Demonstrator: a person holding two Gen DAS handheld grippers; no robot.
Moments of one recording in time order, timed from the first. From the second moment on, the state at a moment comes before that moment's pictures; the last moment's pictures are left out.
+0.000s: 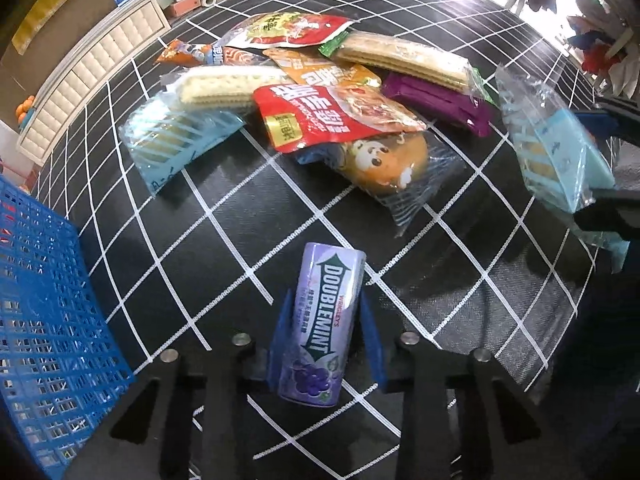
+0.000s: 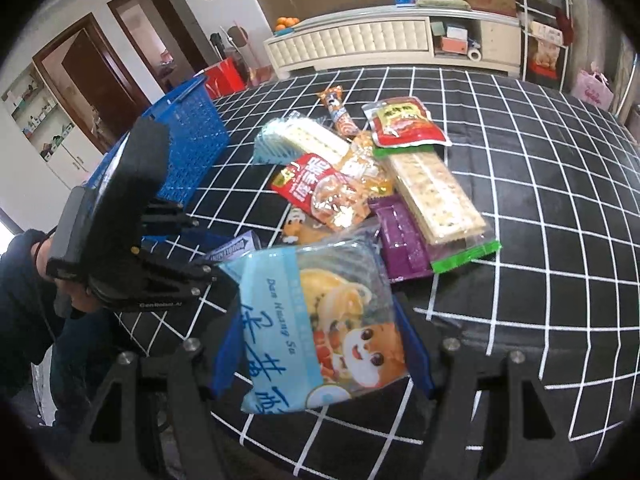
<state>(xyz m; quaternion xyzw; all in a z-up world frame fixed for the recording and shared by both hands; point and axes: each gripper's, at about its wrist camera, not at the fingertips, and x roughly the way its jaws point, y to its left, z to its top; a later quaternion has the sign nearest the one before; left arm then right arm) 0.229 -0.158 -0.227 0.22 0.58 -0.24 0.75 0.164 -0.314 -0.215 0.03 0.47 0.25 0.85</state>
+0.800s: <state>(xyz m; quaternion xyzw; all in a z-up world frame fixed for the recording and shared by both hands) 0.178 -0.062 -0.075 0.10 0.43 -0.21 0.87 0.138 -0.210 -0.077 -0.05 0.39 0.24 0.89</state>
